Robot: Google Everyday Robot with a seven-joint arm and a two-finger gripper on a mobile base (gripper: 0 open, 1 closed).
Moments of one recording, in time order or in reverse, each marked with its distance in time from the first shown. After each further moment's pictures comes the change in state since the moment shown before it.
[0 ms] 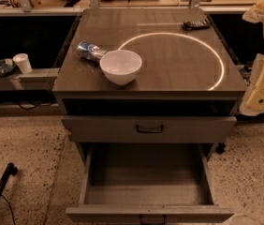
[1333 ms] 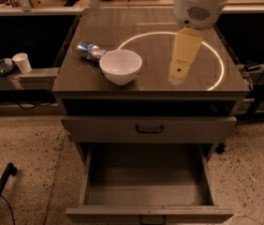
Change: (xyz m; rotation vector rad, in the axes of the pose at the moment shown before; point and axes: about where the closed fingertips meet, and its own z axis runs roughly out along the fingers) arm -0.092 -0.056 0.080 -0.071 0.104 -0.002
